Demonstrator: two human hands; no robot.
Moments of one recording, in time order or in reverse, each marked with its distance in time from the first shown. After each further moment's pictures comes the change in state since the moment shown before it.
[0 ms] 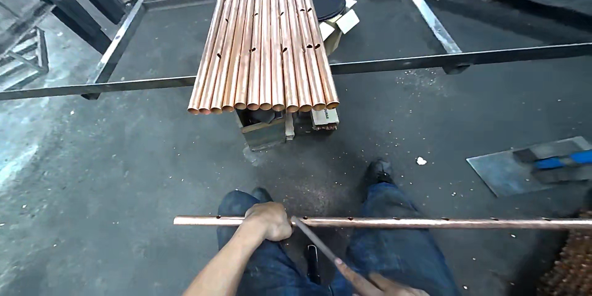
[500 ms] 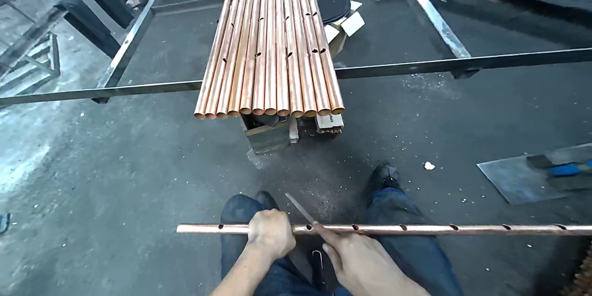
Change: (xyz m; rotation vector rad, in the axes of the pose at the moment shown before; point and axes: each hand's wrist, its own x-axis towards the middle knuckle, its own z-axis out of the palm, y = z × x) left_hand -0.012 0.010 0.021 0.048 0.197 -0.108; right_hand 0.083 -0.020 -0.015 -0.046 -0.089 0.143
